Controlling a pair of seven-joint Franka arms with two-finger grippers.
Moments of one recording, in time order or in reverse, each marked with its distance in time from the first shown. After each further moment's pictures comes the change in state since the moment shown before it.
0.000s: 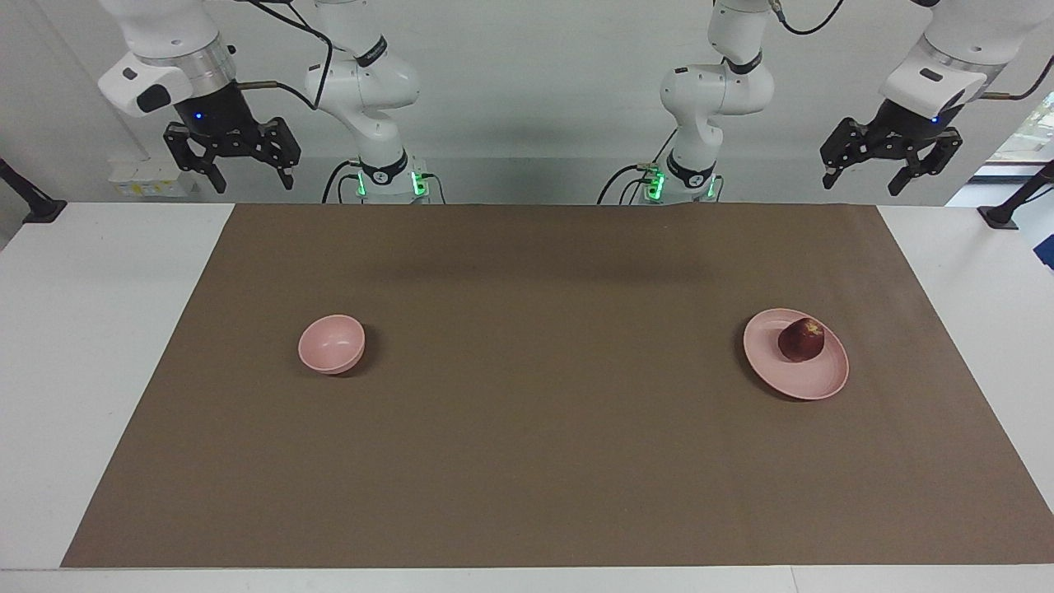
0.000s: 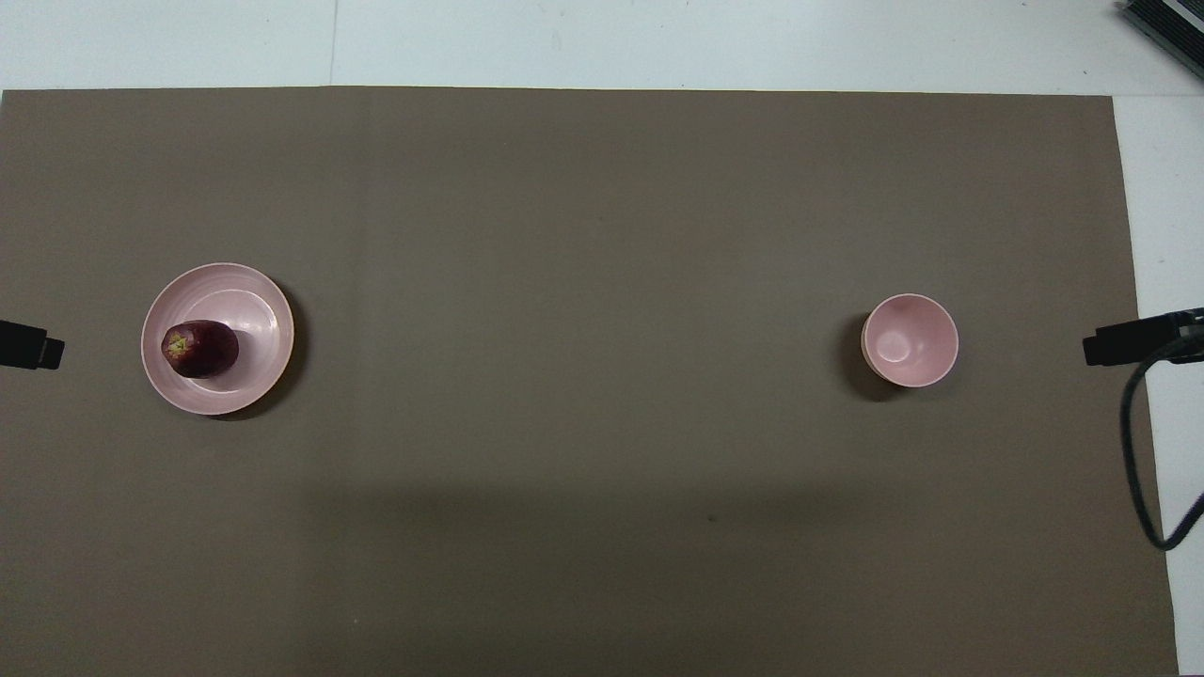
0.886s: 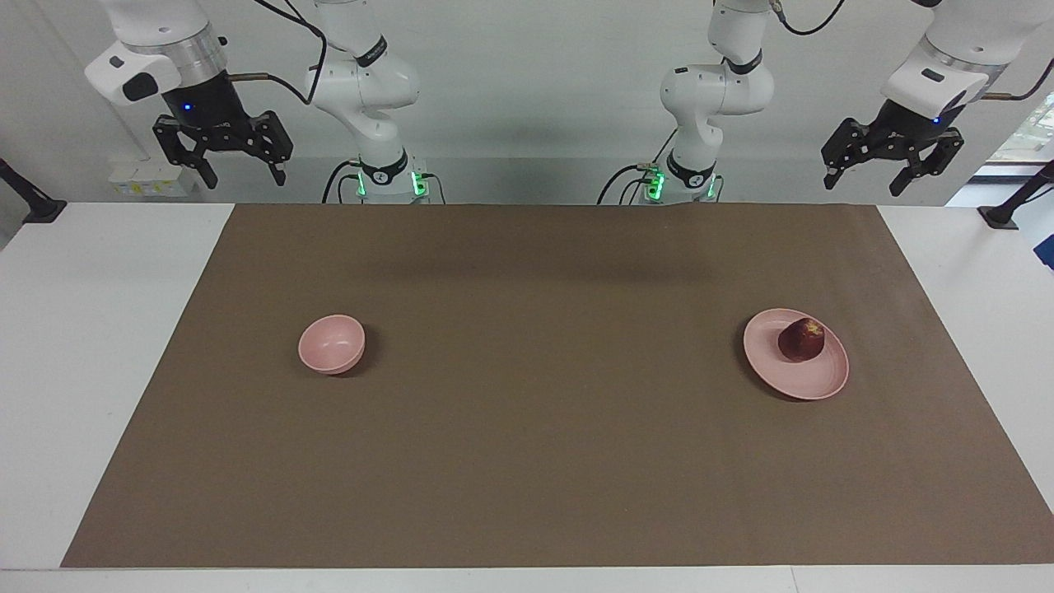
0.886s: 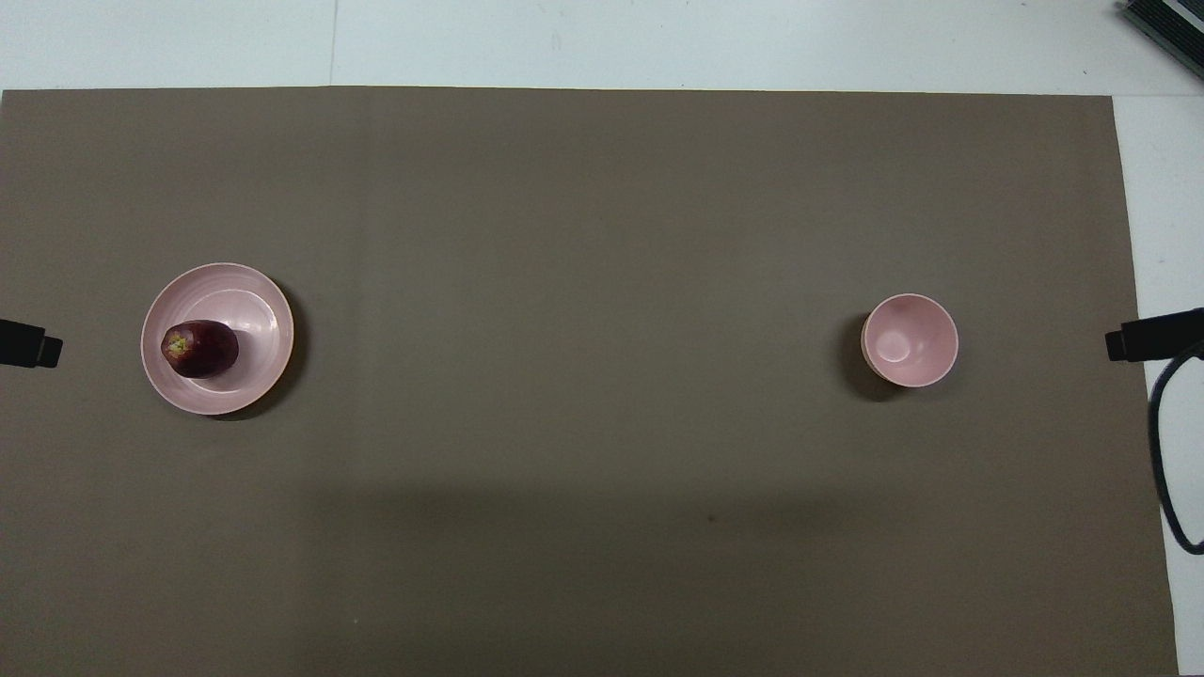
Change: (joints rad) left arm 0.001 0.003 0.000 0.007 0.000 0.002 0.002; right arm -0.017 -0.002 -0.009 0.050 -0.001 -0.036 0.000
